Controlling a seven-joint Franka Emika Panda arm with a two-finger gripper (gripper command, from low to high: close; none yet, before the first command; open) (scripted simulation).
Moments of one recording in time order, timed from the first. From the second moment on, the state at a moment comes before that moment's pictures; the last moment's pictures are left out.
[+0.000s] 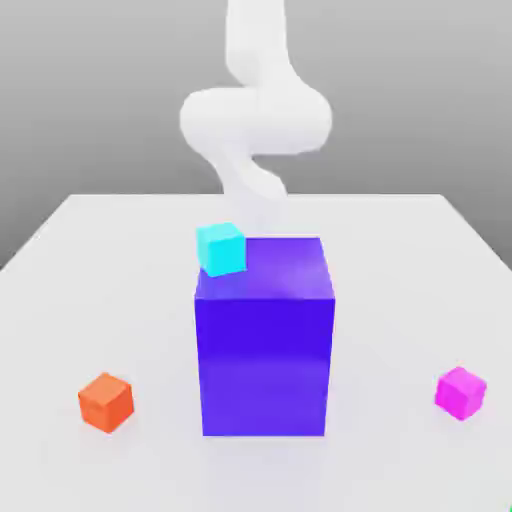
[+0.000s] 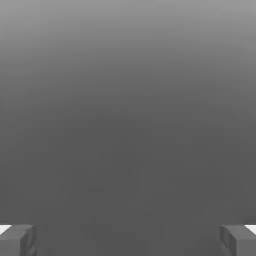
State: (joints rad) arm 0.02 -0.71 0.04 -2.33 0.00 2.35 0.81
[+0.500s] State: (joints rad) arm 0.18 -0.16 0.30 -2.51 -0.04 2.62 0.90
